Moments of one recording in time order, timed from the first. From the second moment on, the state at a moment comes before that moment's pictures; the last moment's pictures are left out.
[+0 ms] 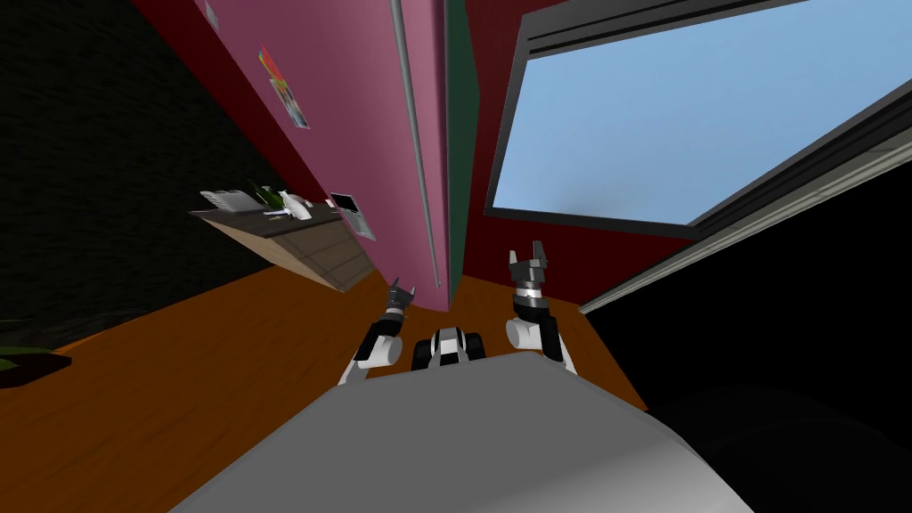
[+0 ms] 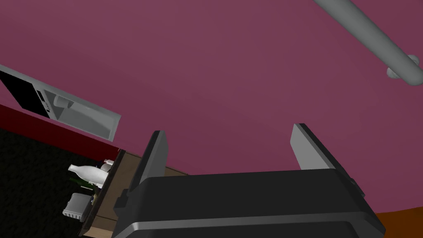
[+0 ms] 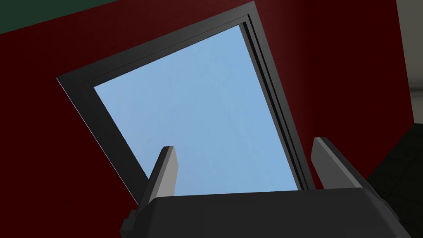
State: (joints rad) left arm 0.38 0.11 -0.18 -1.86 0.31 -0.07 0.35; right arm 0.51 0.02 0.02 -2.33 -0.07 -0.37 -0.11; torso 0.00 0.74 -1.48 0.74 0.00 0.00
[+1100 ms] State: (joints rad) left arm 0.30 0.14 -0.19 -1.64 0.29 -0.21 0.34; right arm 0.51 0.02 0.02 -2.33 -0.07 -0.37 -0.11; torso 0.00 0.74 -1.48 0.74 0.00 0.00
